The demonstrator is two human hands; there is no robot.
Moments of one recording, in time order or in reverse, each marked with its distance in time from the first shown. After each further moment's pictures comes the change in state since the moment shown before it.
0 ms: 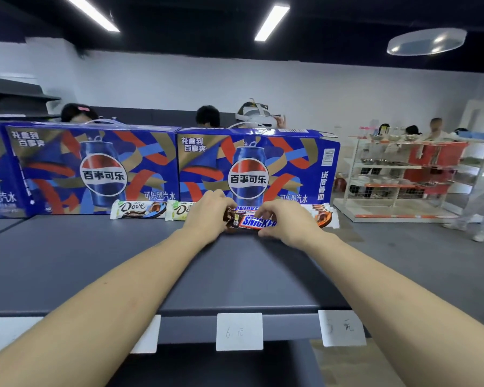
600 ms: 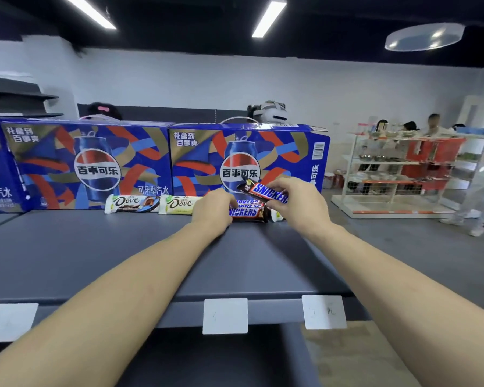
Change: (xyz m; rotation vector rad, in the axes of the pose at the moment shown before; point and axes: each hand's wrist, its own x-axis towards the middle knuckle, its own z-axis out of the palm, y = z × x) left_hand -0.003 0.031 0.006 -0.022 -0.027 -0.103; right_hand -0.020 0.013 -0.020 0.074 0.332 0.062
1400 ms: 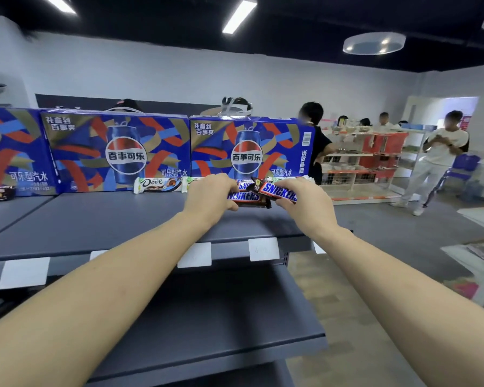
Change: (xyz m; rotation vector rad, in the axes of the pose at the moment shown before) left_hand -0.117 -0.038 -0.092 -0.007 0.115 0.260; right_hand -0.119 -0.097 -0.029 -0.193 0.101 0.083
